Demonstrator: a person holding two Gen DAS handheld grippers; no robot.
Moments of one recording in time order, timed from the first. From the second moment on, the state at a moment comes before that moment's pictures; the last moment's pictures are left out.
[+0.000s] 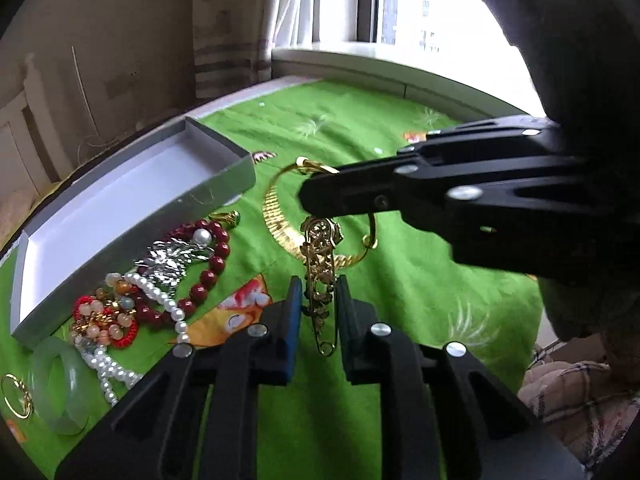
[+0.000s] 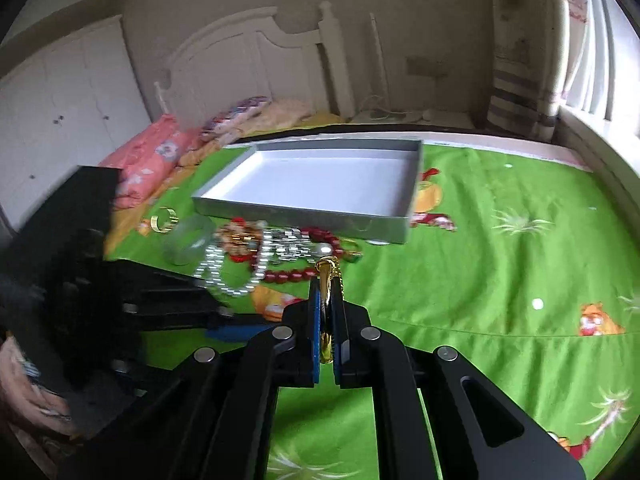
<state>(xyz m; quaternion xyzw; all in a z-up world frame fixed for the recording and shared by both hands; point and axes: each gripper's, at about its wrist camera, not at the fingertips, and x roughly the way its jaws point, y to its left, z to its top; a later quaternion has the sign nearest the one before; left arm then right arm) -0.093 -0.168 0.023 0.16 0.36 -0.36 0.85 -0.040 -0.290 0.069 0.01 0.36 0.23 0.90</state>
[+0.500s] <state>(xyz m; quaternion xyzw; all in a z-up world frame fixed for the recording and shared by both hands) -0.098 -0.123 0.046 0.11 0.34 -0.35 0.87 -0.037 -0.303 0.070 0.03 0.35 0.22 0.91</state>
